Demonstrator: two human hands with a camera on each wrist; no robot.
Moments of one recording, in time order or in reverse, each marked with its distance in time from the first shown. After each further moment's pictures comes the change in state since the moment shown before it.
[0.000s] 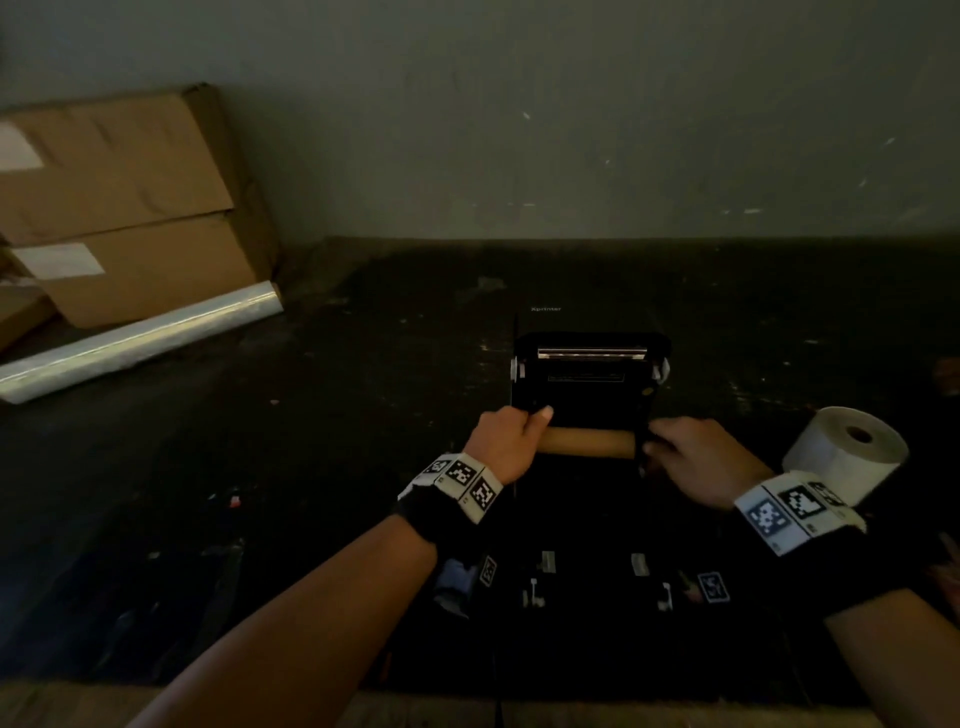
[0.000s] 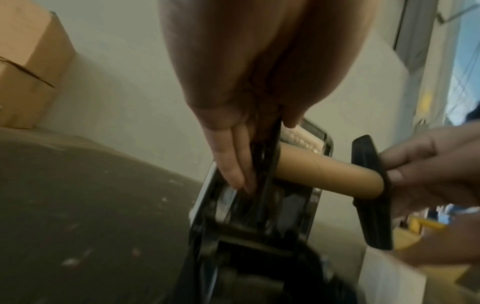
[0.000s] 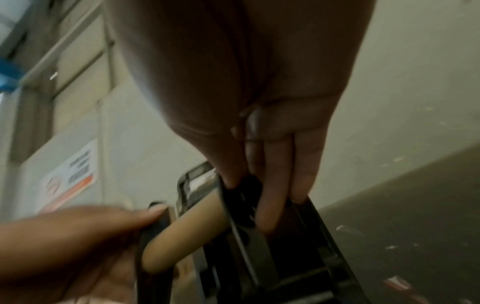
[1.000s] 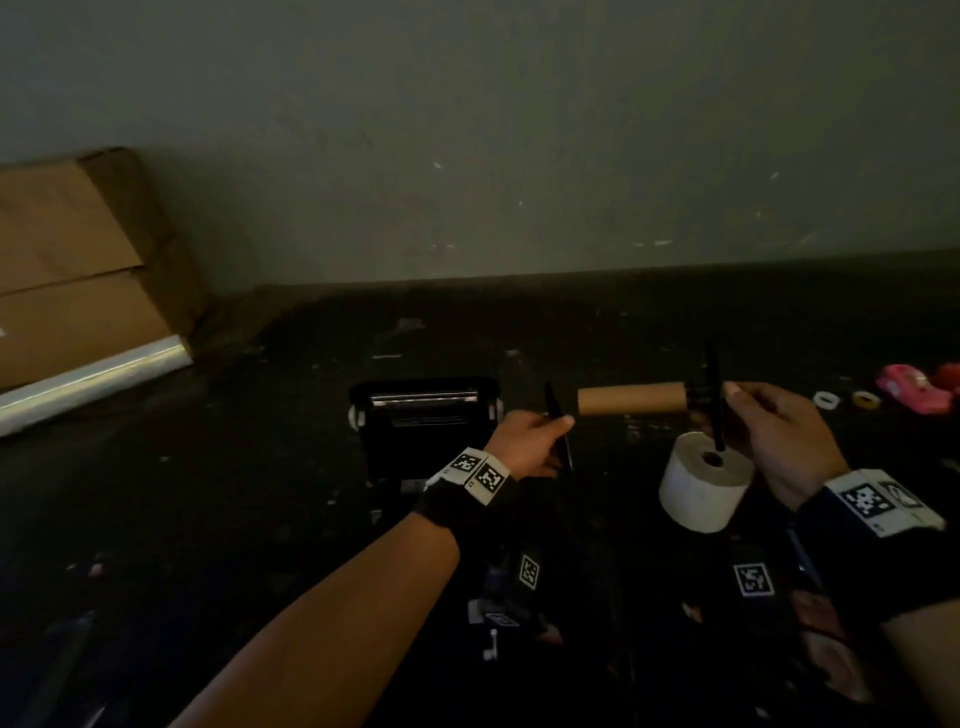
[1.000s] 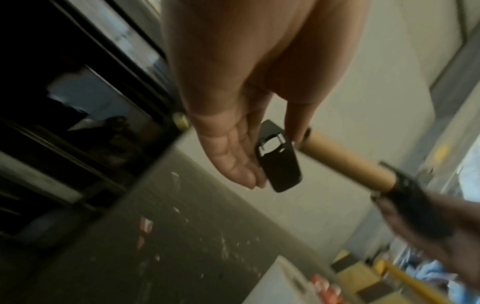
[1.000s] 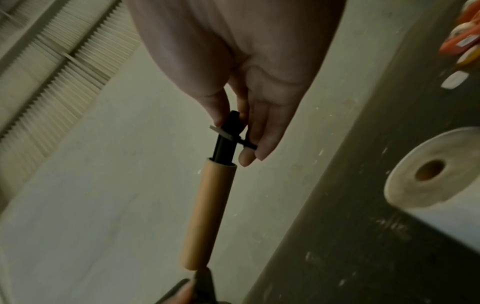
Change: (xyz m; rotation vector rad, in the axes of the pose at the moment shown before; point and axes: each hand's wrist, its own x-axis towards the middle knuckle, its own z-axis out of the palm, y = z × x) left_hand 0.069 0.153 0.126 -0.549 -0.094 -0.101; right_hand -0.043 0.176 -0.109 1.024 0.613 0.224
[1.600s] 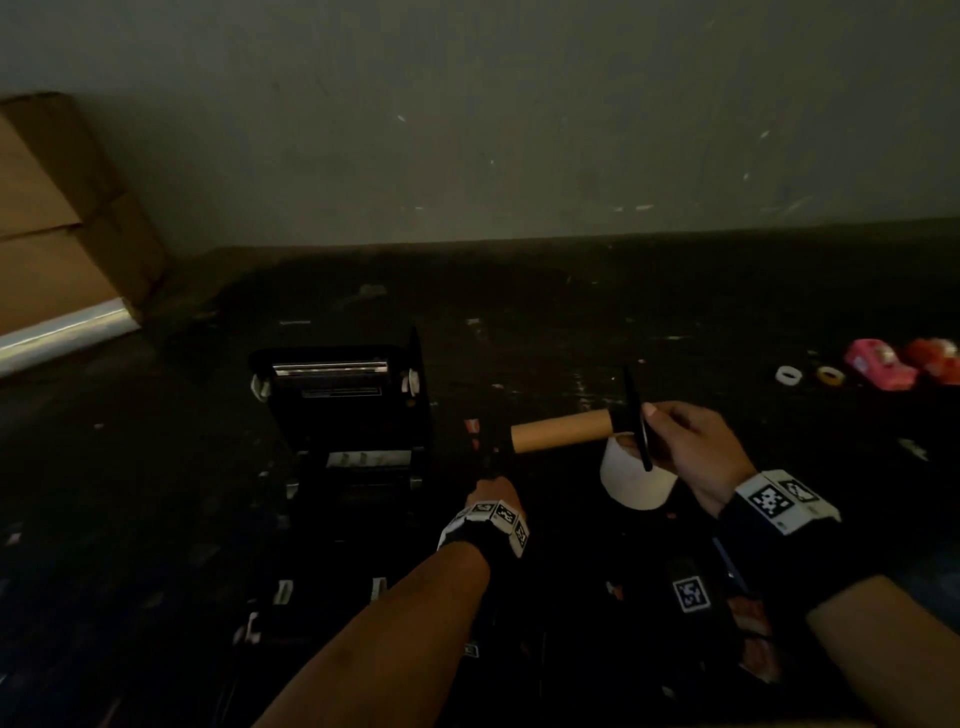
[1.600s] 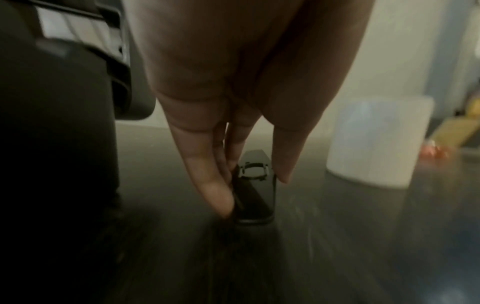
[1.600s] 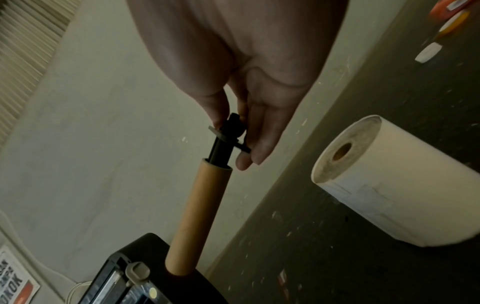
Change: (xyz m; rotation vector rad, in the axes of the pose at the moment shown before) left_hand 0.057 -0.099 0.097 0.981 0.121 -0.387; right_hand 0.037 0.053 -0.027 -0.044 -0.209 0.255
